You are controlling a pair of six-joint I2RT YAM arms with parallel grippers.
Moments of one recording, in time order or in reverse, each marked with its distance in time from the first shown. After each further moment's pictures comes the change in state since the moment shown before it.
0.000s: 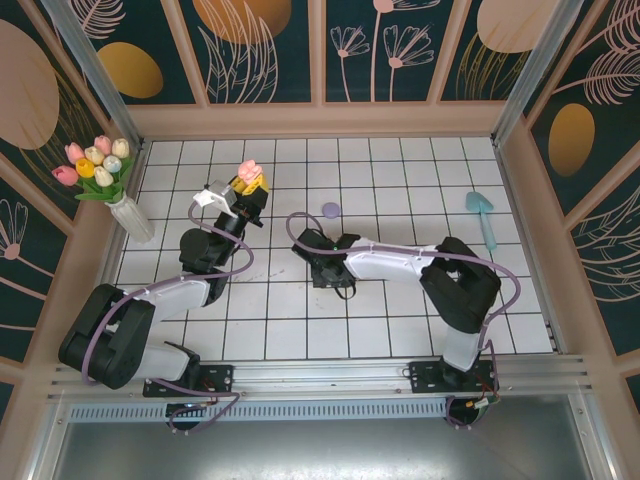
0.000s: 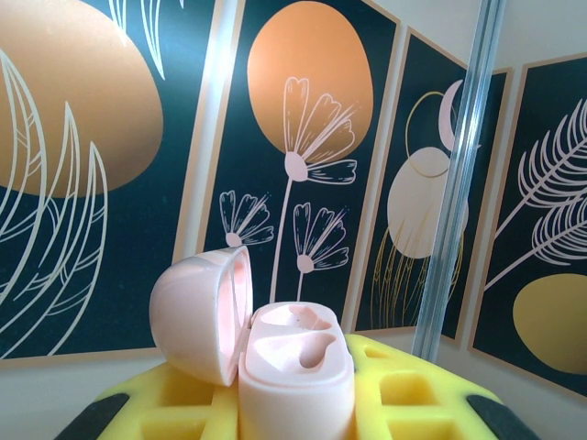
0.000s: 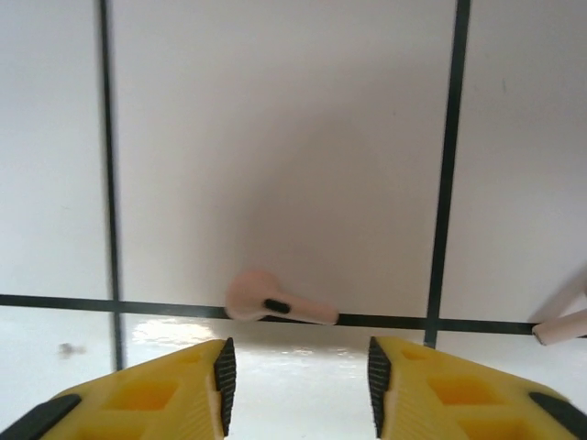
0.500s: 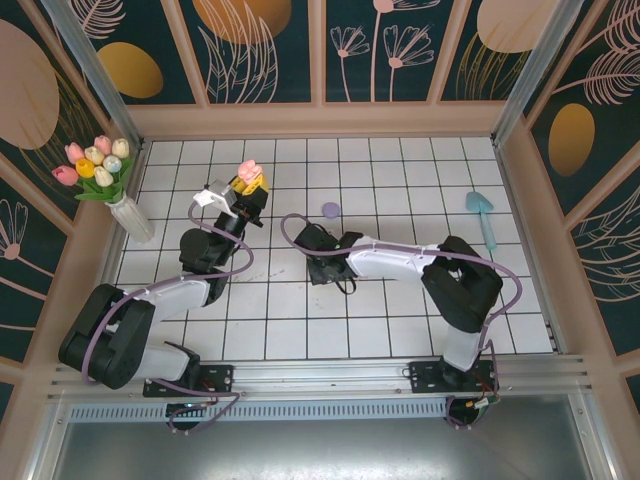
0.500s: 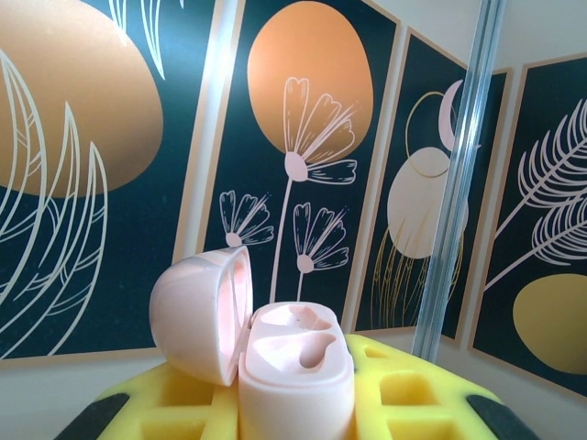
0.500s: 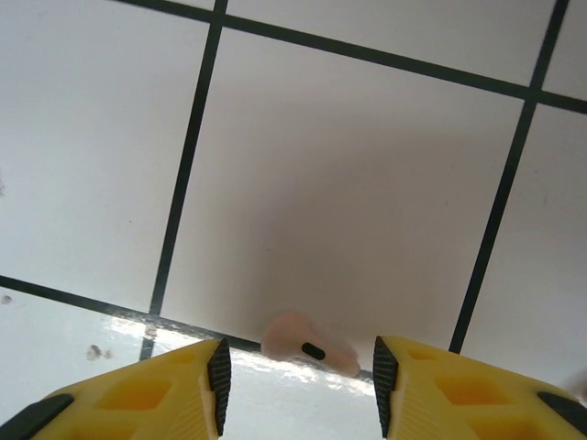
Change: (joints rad) left arm 0.000 0.000 0.000 0.000 0.000 0.000; right arm -0.029 -0.003 -0.018 0.089 -0.021 -0.264
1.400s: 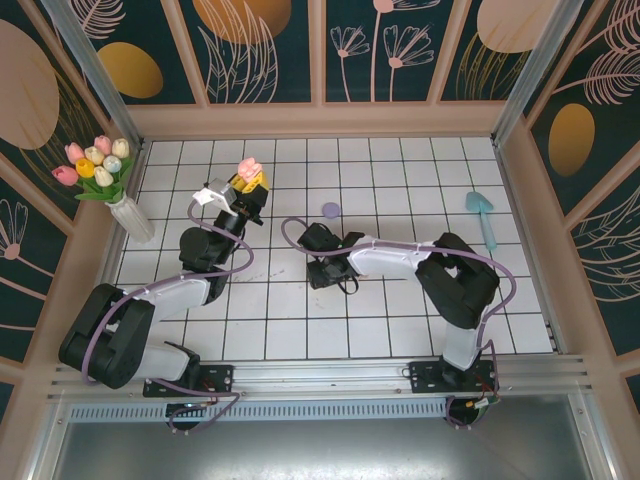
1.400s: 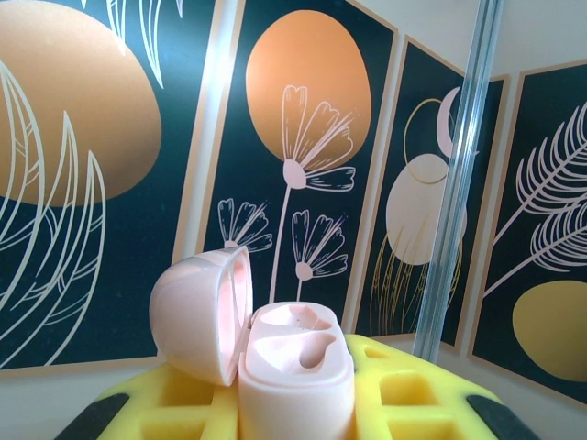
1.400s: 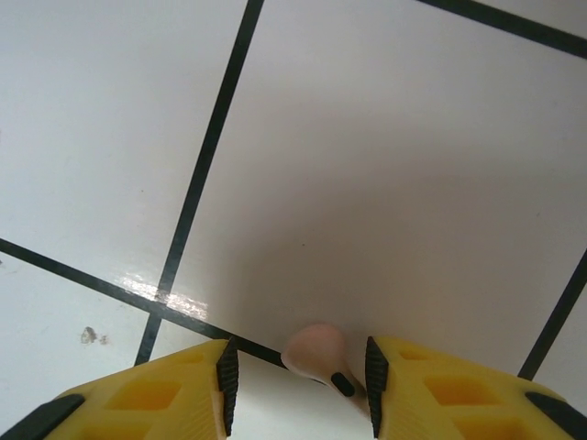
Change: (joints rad) left arm 0.000 0.002 0.015 0.000 0.000 0.000; right arm -0.029 0.030 -0.033 0.064 -0.123 -0.097
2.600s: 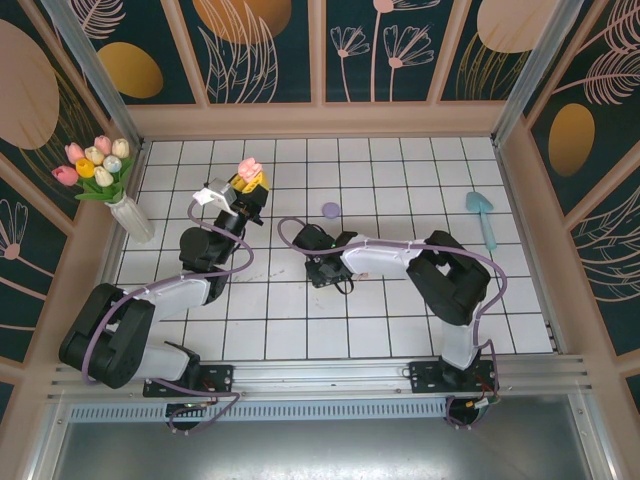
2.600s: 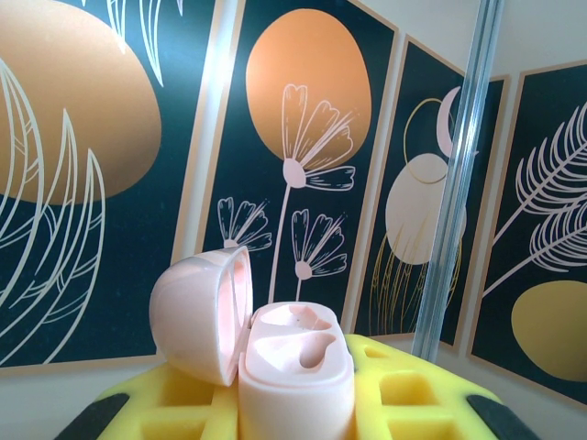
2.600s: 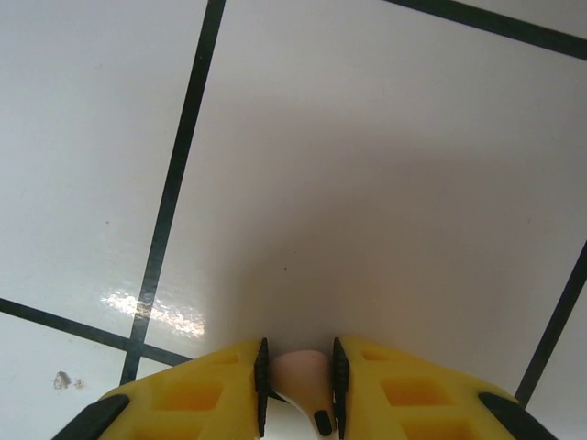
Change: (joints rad) left arm 0.000 0.002 0.000 0.000 0.000 -0.004; right arm 0.012 0.054 0.049 -0.038 0.051 0.065
